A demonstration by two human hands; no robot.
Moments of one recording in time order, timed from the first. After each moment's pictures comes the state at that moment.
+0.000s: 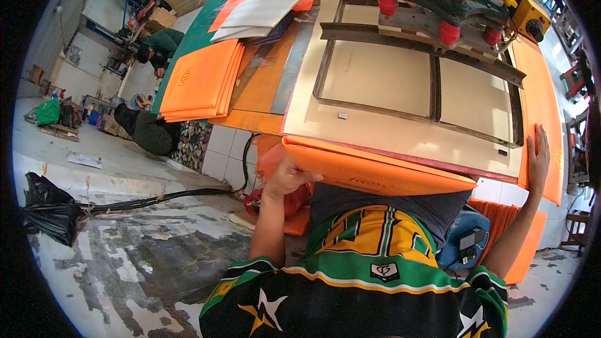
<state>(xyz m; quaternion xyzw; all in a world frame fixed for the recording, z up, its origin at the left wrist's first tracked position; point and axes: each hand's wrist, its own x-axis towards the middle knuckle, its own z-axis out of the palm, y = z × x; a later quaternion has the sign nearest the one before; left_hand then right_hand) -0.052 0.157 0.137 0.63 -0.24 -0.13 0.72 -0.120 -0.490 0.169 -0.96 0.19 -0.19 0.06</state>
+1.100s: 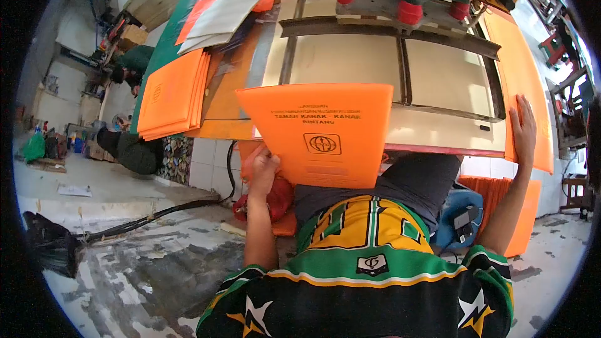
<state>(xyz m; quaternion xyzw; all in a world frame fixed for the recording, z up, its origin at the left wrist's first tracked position) -0.041 0.184 0.051 0.66 0.02 -0.10 0.75 -0.122 -0.479 0.178 -0.96 0.19 -0.21 0.10</state>
